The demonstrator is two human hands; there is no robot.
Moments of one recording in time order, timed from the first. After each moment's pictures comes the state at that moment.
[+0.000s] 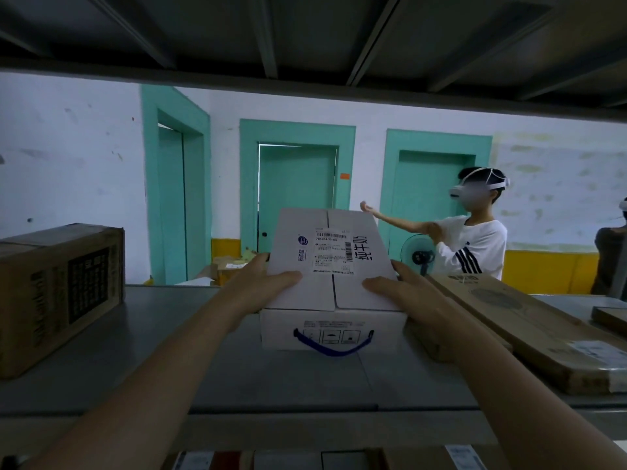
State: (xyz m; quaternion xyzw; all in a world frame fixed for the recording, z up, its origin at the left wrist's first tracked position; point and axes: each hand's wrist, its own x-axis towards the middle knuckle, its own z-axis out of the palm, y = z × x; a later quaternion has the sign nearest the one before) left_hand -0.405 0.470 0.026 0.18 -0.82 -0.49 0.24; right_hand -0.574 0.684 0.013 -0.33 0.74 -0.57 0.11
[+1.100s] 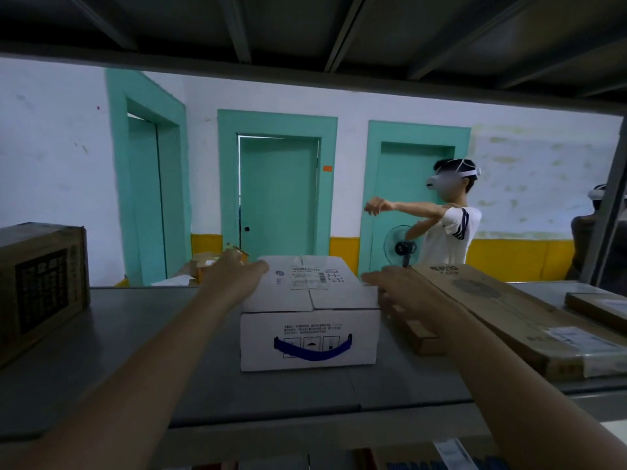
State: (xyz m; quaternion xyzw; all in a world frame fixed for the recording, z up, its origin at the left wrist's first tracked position) left_hand -0.439 0.461 0.024 0.30 -0.83 -0.39 0.28; right_hand -0.598 0.688 0.015 -0.21 0.84 -0.48 0.10
